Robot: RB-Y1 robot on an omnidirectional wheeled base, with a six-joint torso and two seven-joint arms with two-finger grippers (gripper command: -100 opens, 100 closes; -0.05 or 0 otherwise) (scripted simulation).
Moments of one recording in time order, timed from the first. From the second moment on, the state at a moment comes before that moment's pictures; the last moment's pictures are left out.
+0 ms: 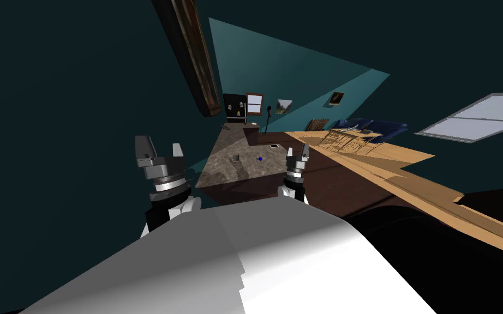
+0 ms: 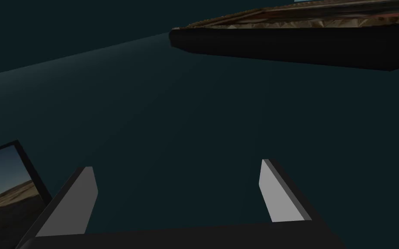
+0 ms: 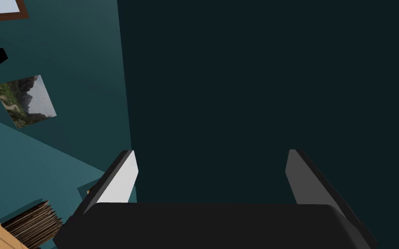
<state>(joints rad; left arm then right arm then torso) 0.49 0.03 -0.02 -2.38 0.03 -0.54 -0.07 0.49 0.05 -0.06 -2.21 -0.08 -0.64 0.03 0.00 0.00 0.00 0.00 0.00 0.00</state>
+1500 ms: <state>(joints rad) 0.45 0.44 -0.05 -2.20 -0.10 -0.64 0.18 0.49 0.05 -0.06 -2.21 -0.08 -0.64 0.03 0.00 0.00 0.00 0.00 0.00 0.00</state>
